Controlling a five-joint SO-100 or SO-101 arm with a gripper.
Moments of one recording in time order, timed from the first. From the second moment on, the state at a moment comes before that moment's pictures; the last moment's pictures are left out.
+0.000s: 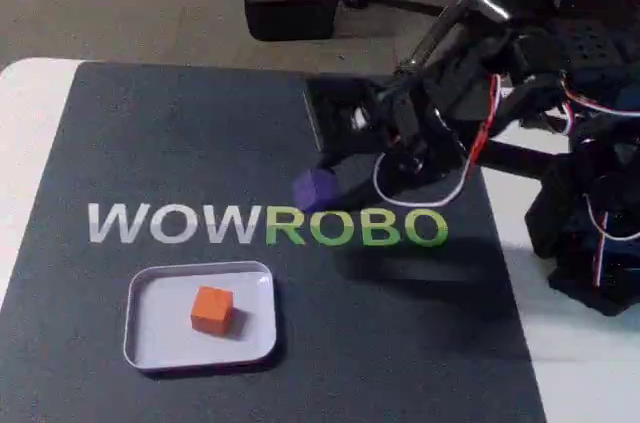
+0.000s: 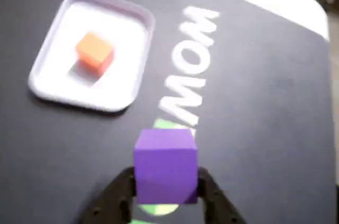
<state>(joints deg) 11.5 131.0 145.7 31.9 -120.2</state>
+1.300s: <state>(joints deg) 6.8 86.5 111.7 27.6 -105.6</state>
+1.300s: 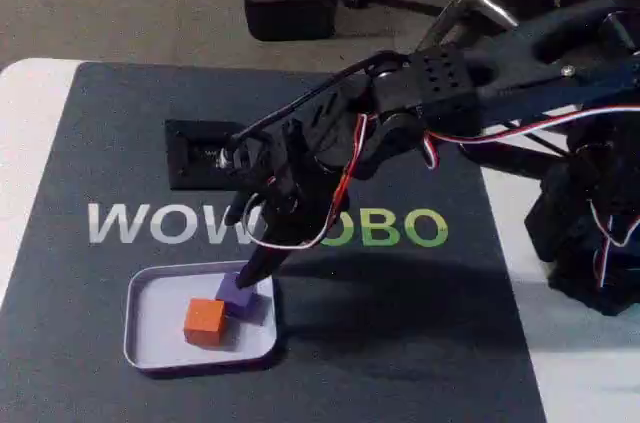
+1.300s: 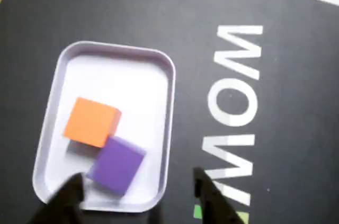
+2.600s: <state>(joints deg) -1.7 173.1 161.0 61.3 -103.6</state>
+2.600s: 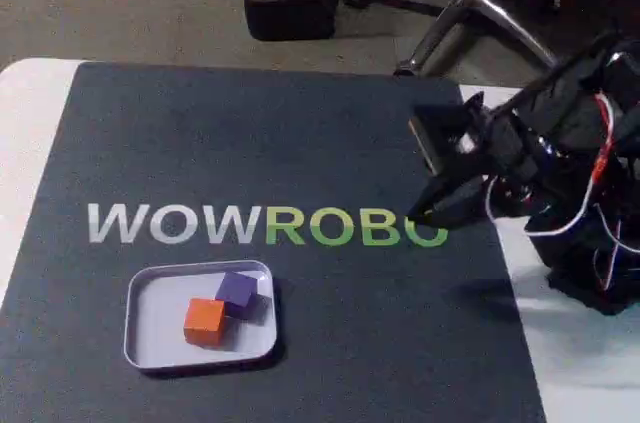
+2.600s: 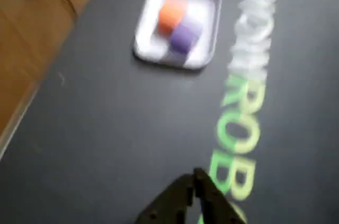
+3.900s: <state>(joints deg) 13.6 189.5 181.8 73.3 -100.8</state>
